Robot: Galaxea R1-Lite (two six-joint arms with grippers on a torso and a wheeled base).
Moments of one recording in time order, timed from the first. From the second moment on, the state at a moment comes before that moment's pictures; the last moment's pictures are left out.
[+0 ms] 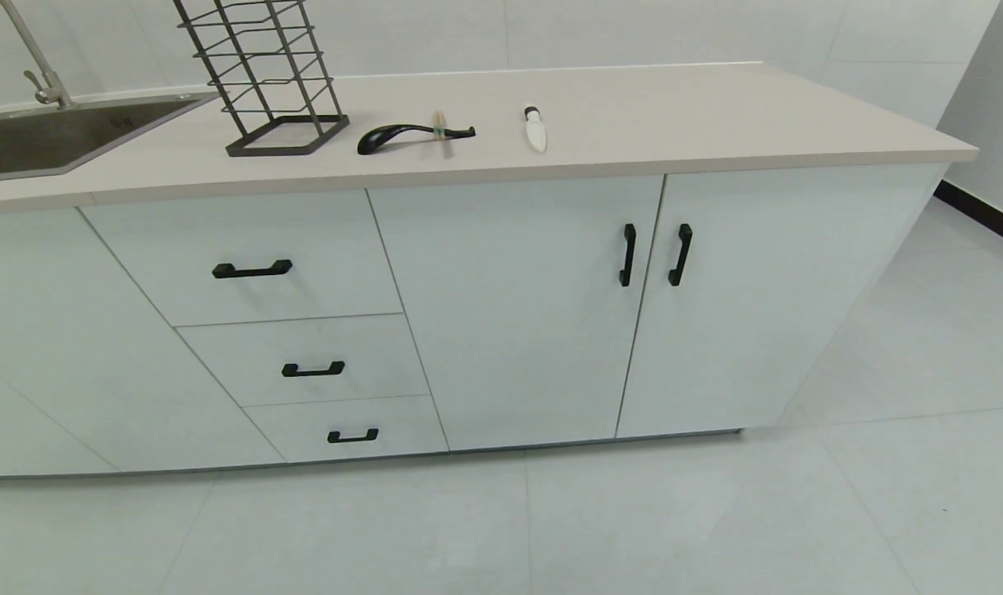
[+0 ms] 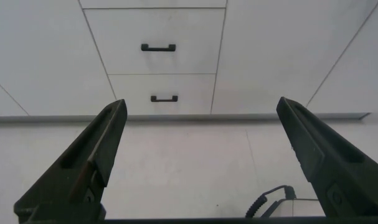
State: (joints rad) left arm 0.00 0.00 0.00 0.00 0.04 -0.03; right arm 0.00 0.01 0.00 -0.01 0.12 -0.13
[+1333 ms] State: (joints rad) left arm 0.00 0.00 0.00 0.00 0.04 -0.04; right arm 0.00 0.00 0.00 -0.01 0.11 -0.13
